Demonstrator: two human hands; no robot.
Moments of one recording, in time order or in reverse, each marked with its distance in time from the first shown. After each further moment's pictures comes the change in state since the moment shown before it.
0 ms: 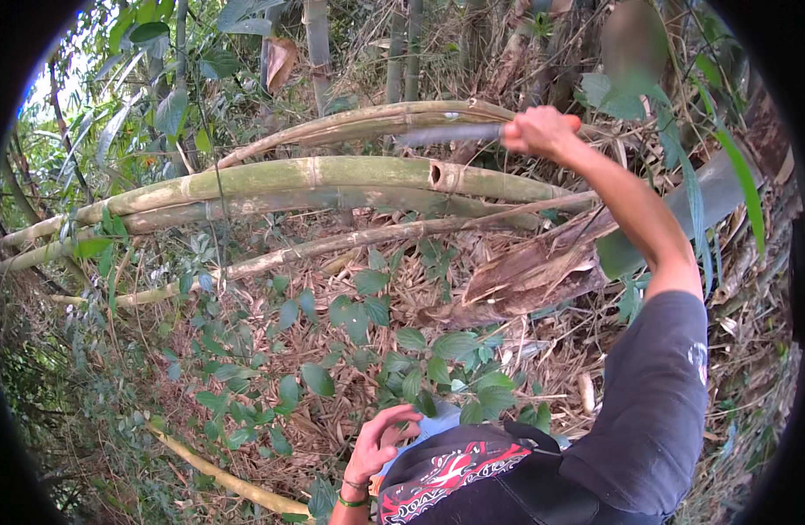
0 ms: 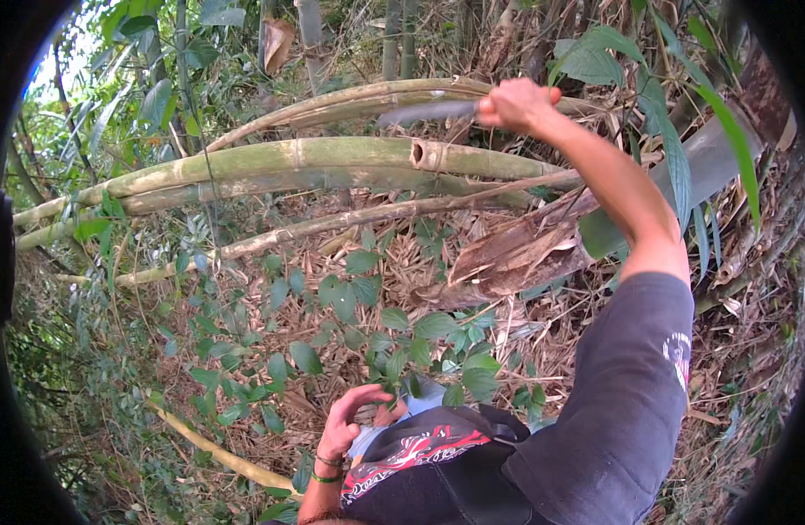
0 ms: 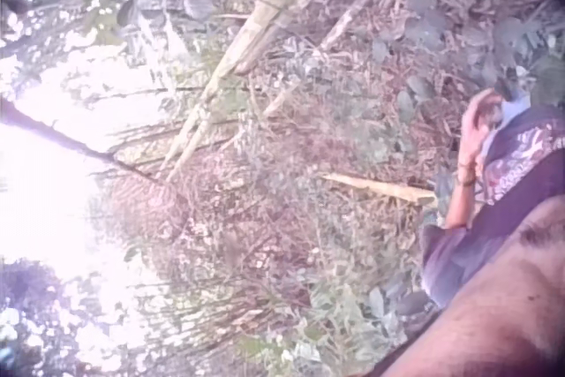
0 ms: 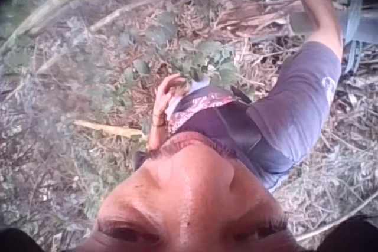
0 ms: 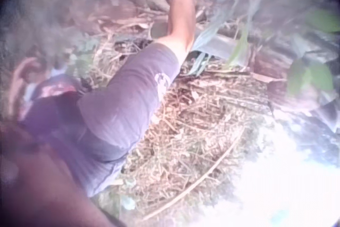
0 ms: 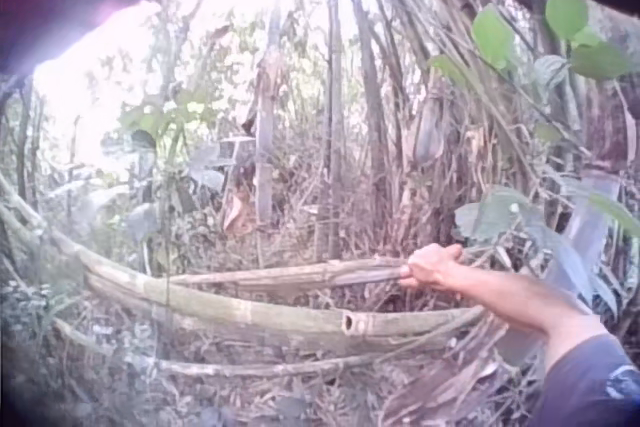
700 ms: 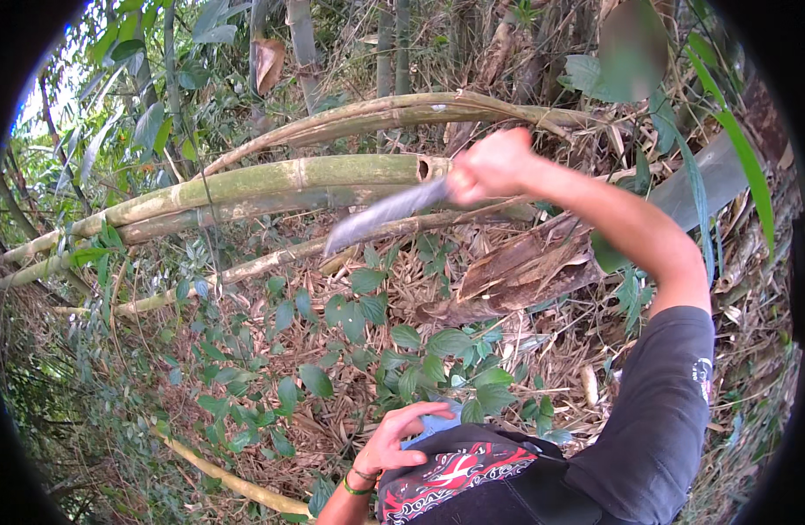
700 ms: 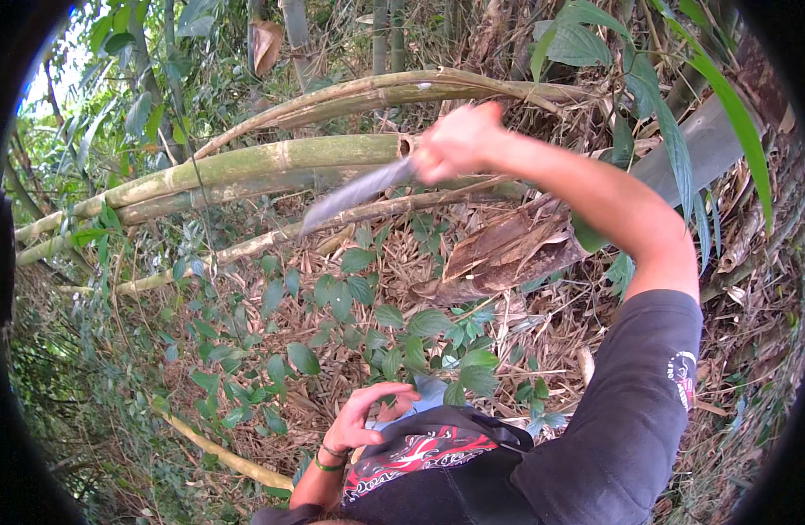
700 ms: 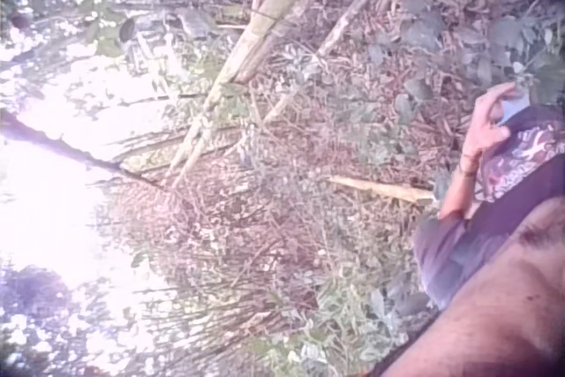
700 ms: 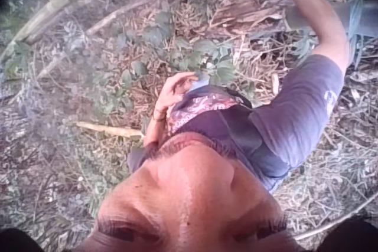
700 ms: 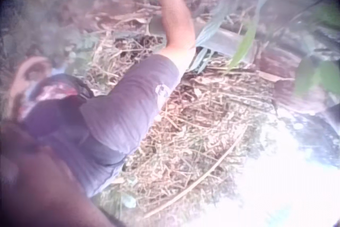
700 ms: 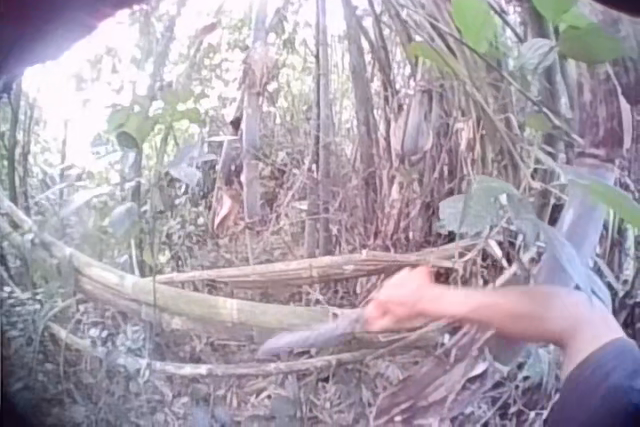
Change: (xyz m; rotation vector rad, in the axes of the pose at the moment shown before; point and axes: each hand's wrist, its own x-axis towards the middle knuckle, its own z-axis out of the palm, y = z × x) left_hand 0.049 0.030 0.026 0.211 -0.229 0.039; right_hand -0.033 -0.113 -0.071 0.129 -0.150 -0.163
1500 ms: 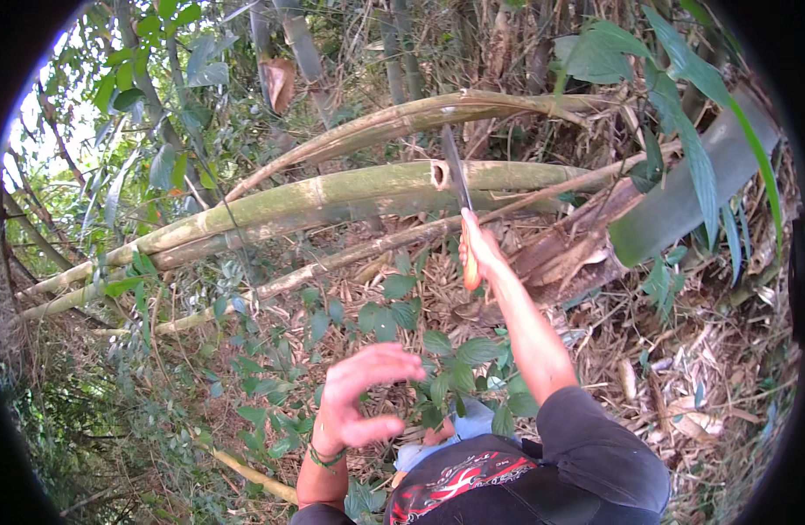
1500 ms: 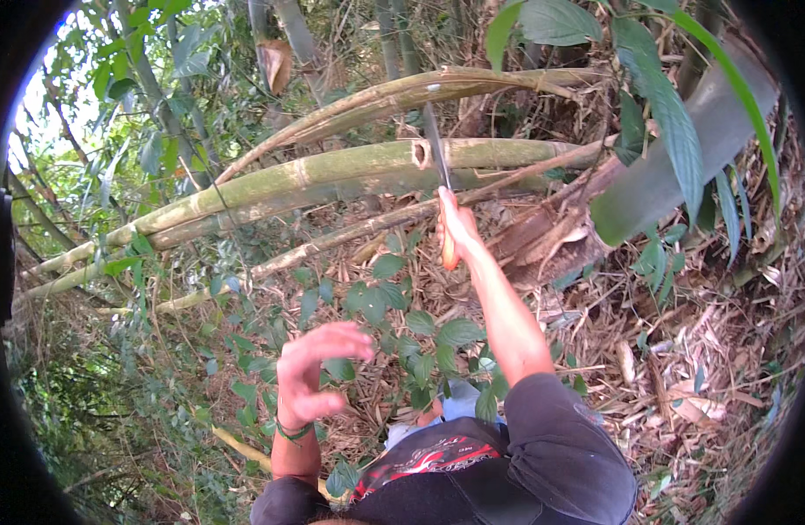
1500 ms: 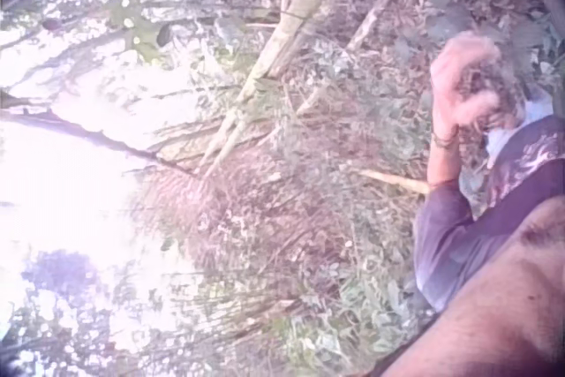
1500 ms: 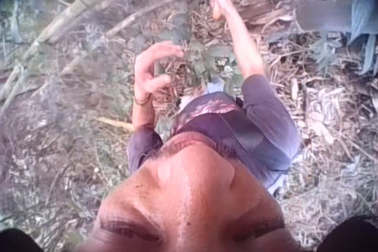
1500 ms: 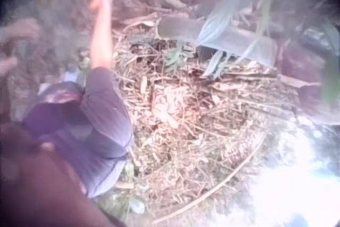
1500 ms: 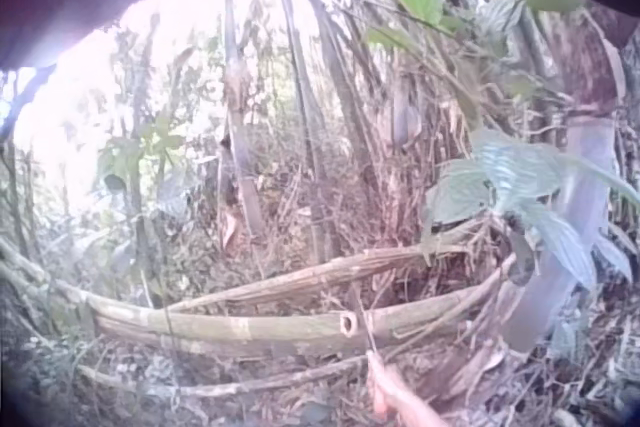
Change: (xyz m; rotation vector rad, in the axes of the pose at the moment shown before) left_hand 0.073 0.120 -0.065 0.486 0.076 0.487; right_hand 0.014 -0.103 0.227 2.240 0.242 0.959
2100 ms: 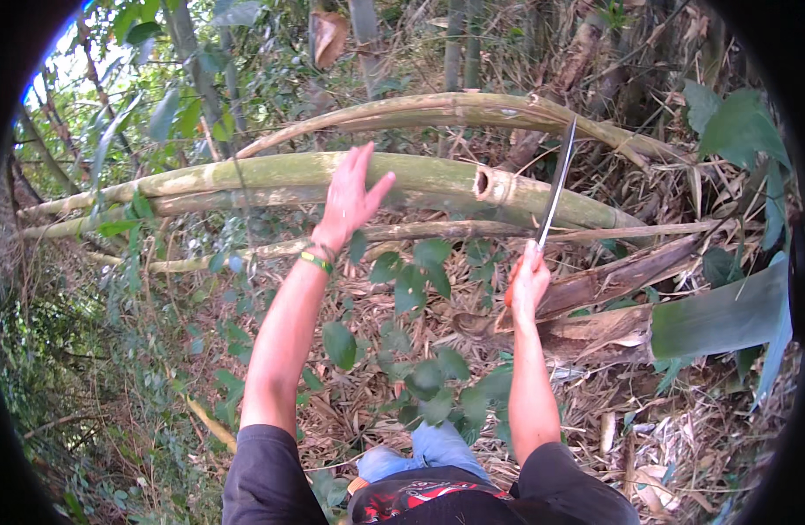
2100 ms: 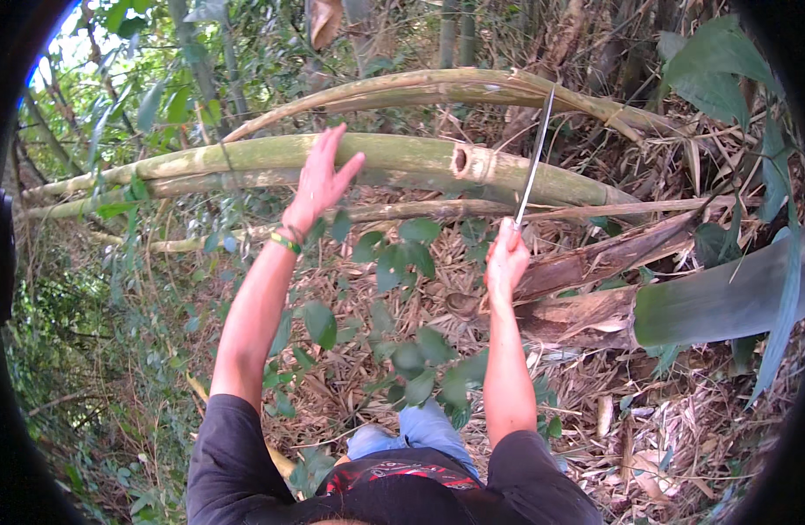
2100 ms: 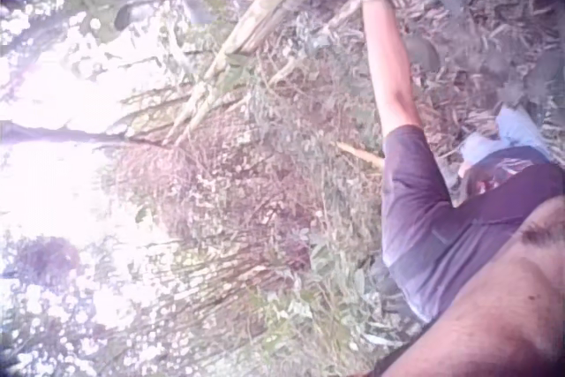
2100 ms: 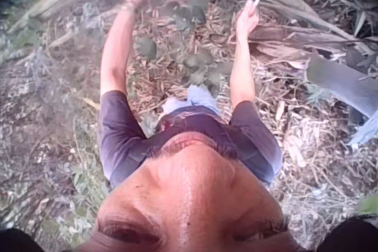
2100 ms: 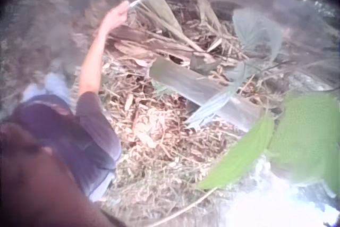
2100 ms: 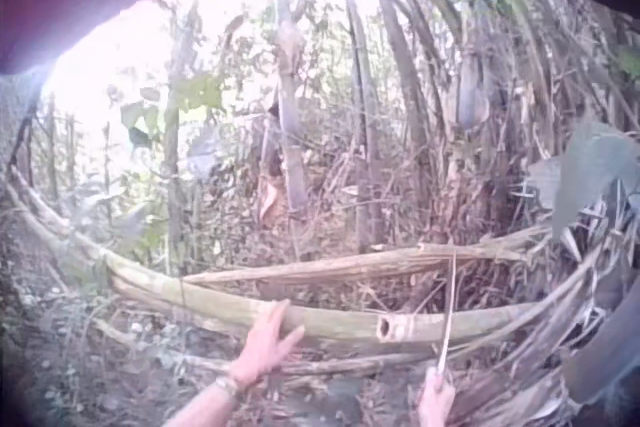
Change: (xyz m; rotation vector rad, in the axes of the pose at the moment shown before) left_hand 0.137 -0.275 -0.117 1.011 0.304 -0.232; right_hand 0.028 0.023 -0.023 0.113 0.347 -0.466
